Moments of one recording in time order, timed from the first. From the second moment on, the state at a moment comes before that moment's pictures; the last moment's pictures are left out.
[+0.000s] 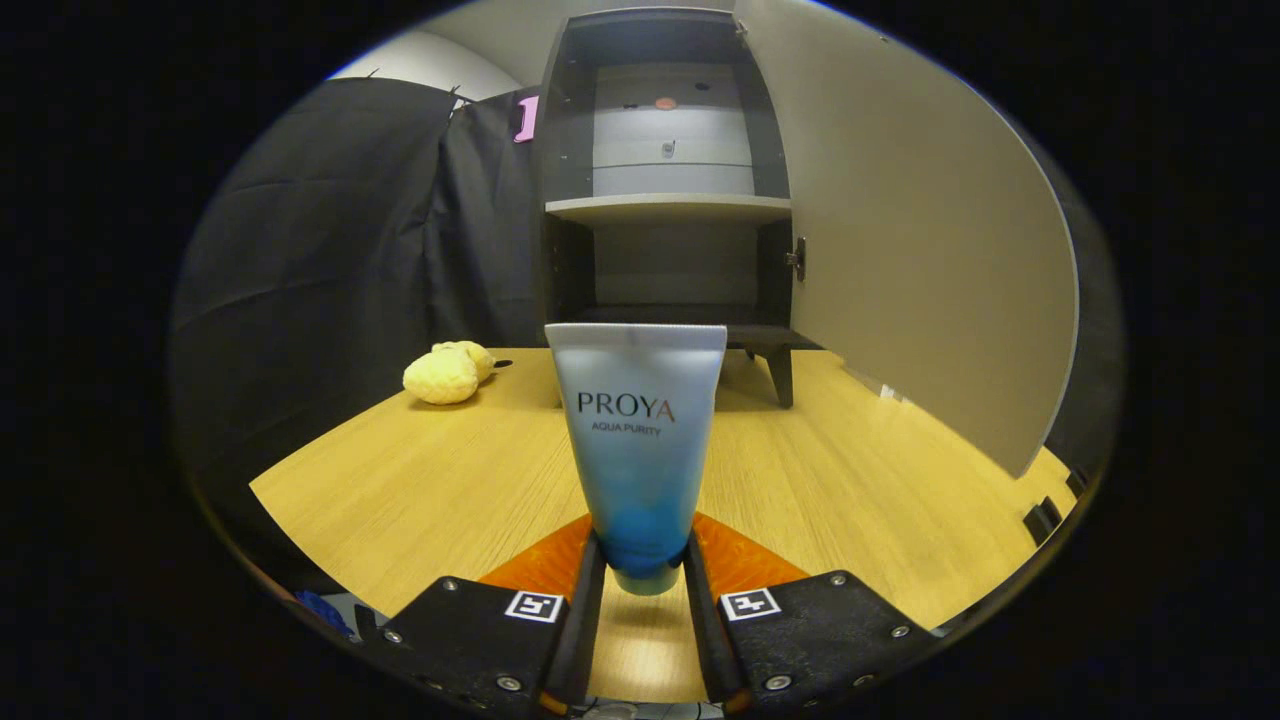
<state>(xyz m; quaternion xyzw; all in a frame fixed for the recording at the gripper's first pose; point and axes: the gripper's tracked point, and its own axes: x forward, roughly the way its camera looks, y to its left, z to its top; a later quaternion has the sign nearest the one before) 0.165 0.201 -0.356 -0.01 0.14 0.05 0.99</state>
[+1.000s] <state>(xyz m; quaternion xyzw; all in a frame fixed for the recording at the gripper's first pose) 0.371 0.205 -0.089 -0.04 0.07 0.06 1.00</state>
